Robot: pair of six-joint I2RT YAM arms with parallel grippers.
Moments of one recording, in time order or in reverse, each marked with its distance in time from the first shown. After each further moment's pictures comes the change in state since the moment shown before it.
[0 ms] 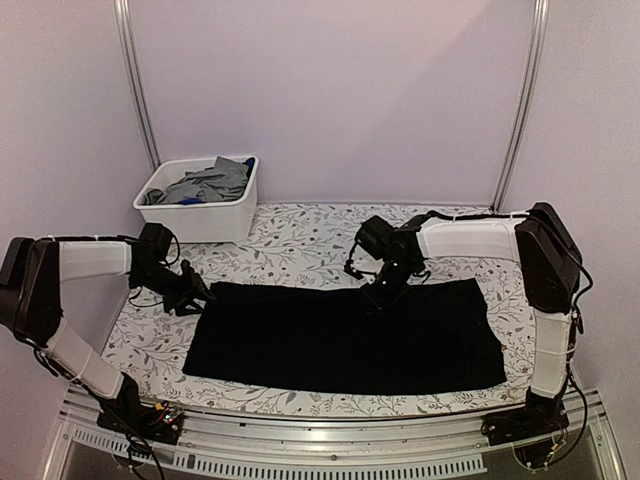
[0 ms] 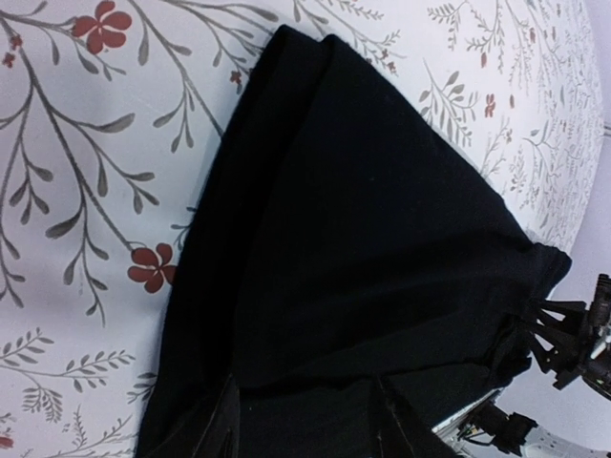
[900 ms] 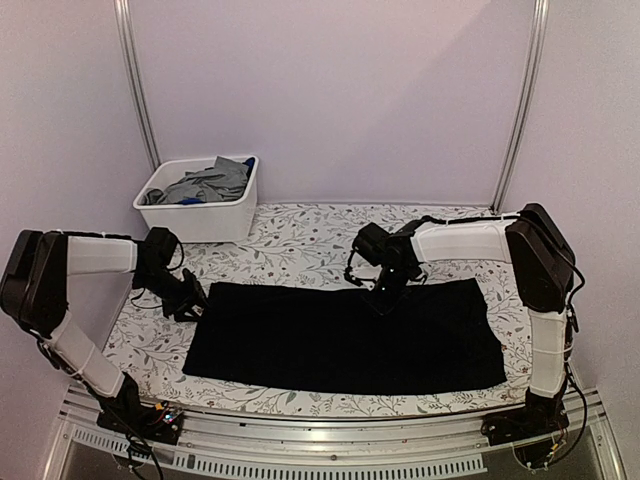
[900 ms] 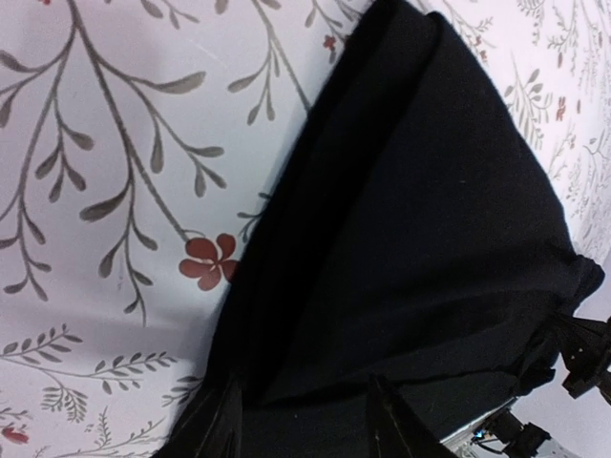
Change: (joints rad) left arm -0.018 0.065 0.021 -0.061 -0.063 0.000; right arm 0.008 0.043 0.001 -0.012 0.062 -0.053
